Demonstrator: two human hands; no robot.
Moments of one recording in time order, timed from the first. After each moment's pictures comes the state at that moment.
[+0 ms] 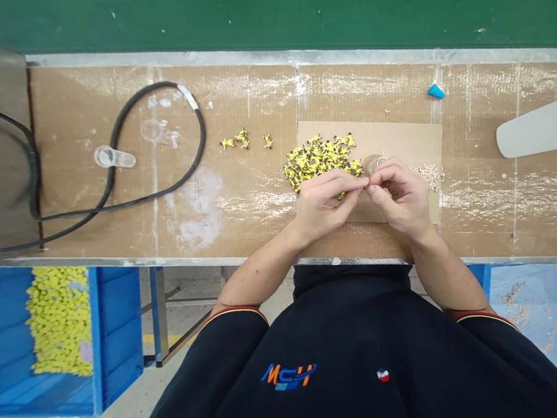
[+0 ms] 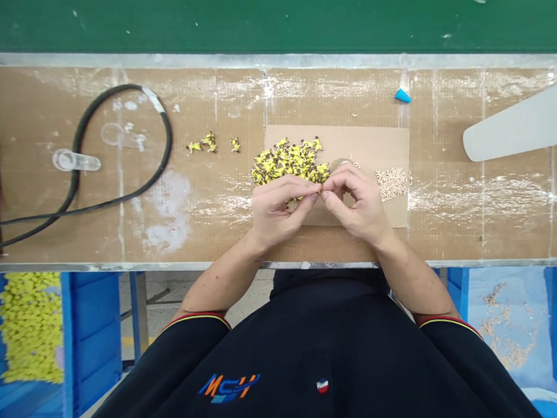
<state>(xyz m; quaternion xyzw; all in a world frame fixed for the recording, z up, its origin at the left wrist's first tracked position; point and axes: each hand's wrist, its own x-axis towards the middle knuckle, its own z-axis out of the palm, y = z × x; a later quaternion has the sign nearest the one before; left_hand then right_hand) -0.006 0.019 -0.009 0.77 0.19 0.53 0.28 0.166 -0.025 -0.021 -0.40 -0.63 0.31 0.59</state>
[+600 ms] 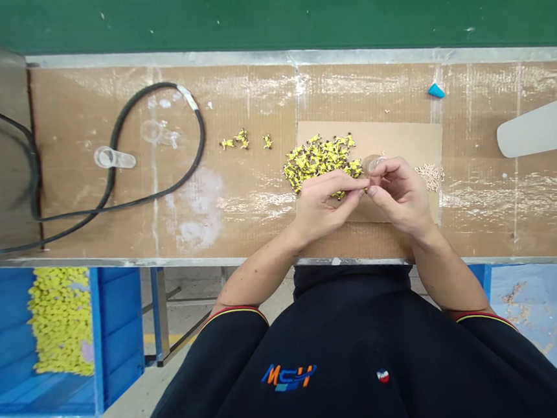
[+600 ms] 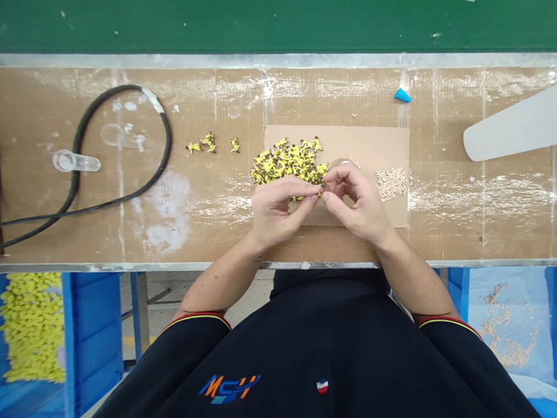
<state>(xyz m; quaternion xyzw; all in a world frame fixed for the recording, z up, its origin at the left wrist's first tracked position) -0.007 0.017 -0.007 0.76 0.20 0.52 0.33 0.165 -0.029 -0.025 -0.37 -0.56 0.43 0.60</state>
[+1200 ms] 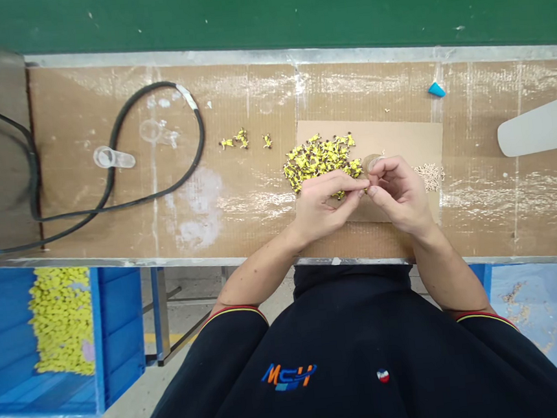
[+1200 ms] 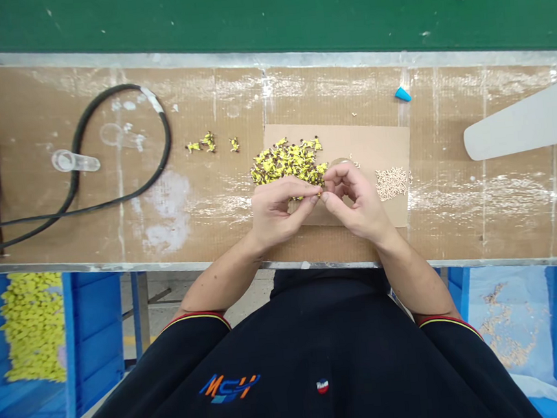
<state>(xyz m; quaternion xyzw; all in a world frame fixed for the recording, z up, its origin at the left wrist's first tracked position) -0.007 0.017 -0.007 0.76 0.20 0.52 0.32 0.166 -0.028 -0.026 -0.36 -0.58 0.43 0.59</state>
